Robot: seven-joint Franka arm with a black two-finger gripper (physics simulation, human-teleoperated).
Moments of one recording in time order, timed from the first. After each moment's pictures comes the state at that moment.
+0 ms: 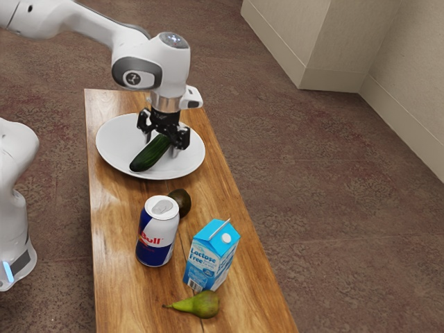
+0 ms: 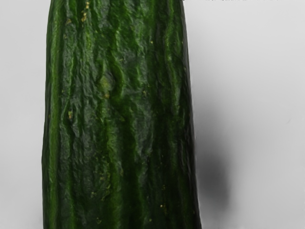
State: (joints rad) arm -0.42 -0.59 0.63 -2.53 0.45 2.07 -0.94
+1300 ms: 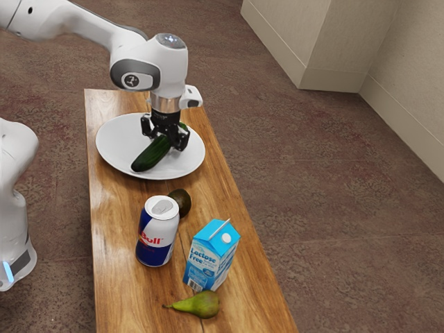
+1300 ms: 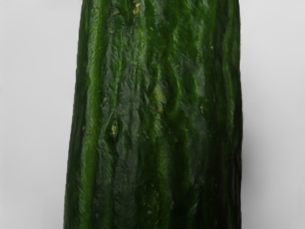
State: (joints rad) arm -0.40 -0.59 0.63 -2.55 0.46 2.12 -0.95
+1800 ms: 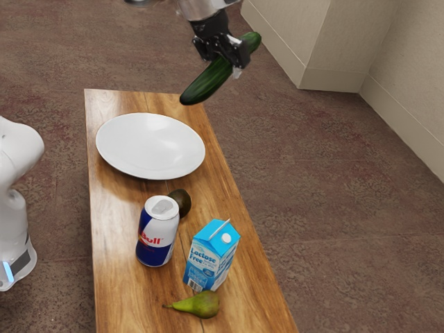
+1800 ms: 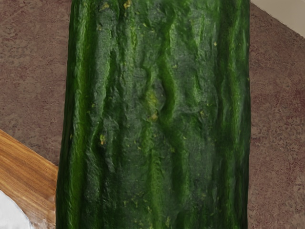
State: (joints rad) arm -0.59 -0.64 0.29 -2.01 0.31 1.97 -0.82
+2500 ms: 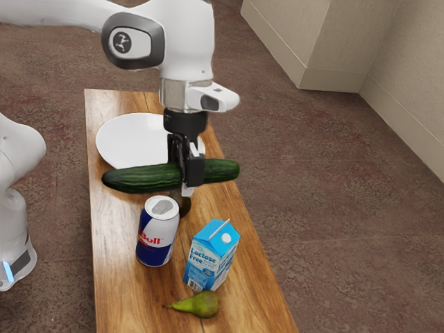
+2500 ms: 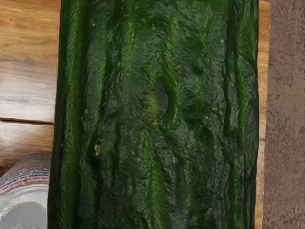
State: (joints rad) arm -0.66 -0.59 0.13 -2.20 -0.18 1.85 -0.59
